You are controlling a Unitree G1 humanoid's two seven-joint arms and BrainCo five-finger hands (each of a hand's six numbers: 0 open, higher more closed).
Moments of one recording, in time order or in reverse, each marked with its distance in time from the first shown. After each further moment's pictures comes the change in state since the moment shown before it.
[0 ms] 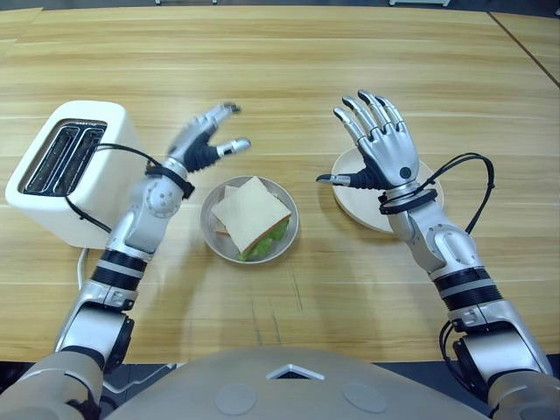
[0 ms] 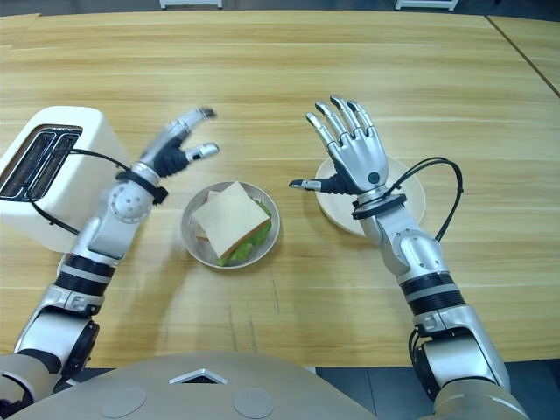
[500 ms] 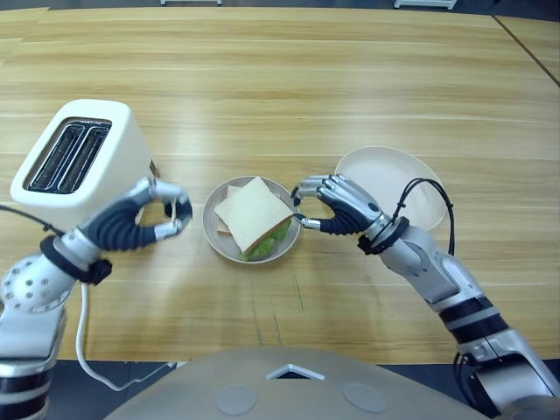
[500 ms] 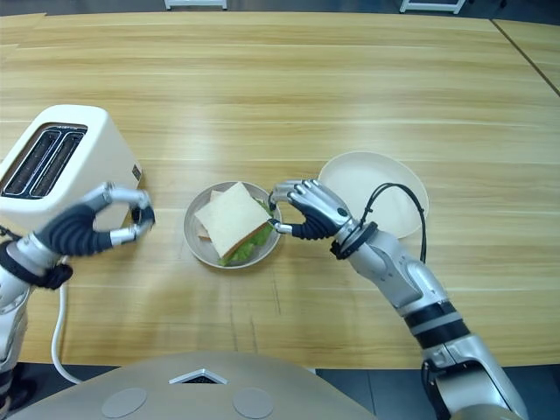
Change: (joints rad) left arm 0.797 0.339 0.335 -0.549 -0.661 -0.074 -0.662; right arm 0.224 -0.085 0.065 -0.250 0.654 -0.295 0.682
